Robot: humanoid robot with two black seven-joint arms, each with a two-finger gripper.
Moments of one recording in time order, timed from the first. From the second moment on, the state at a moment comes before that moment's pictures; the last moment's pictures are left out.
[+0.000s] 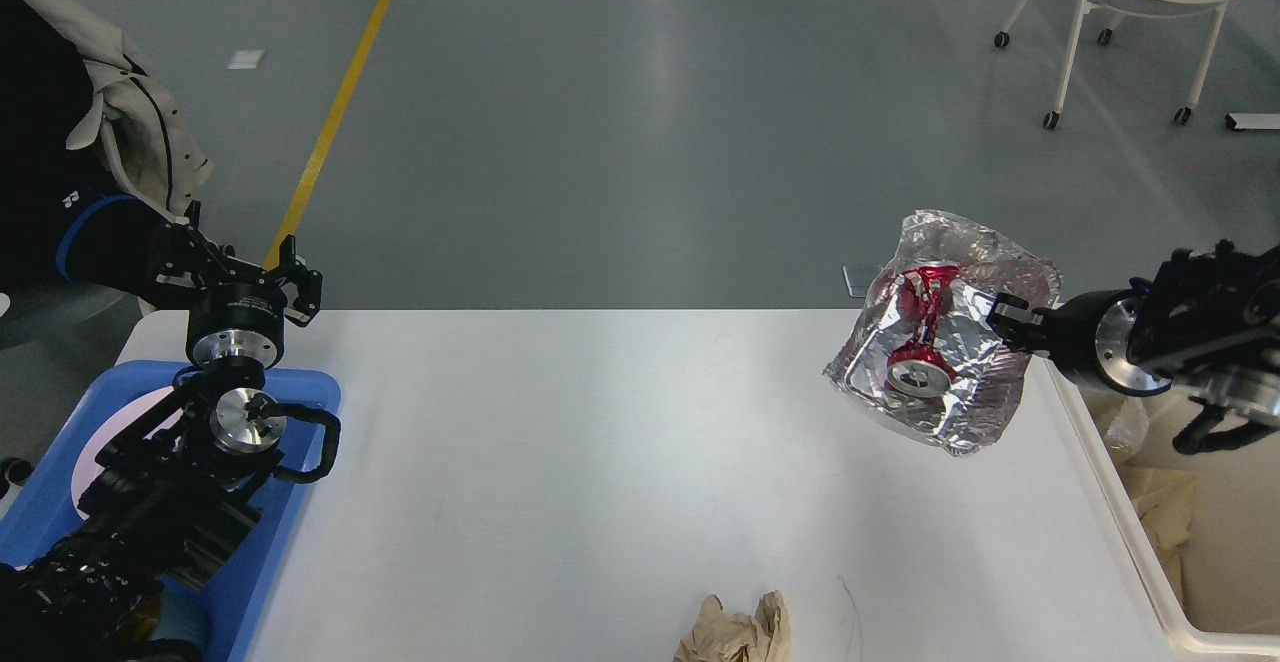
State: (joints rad) left arm -0.66 0.20 -0.94 -0.49 -0.16 -0.19 -0.55; right arm 2.03 -0.39 -1.44 1.68 0.16 -0.17 0.11
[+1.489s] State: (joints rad) left arm -0.66 0.20 -0.94 -0.49 -0.16 -0.19 -0.55; right arm 0.73 -0.52 -1.13 0.15 0.36 -0.12 0.01
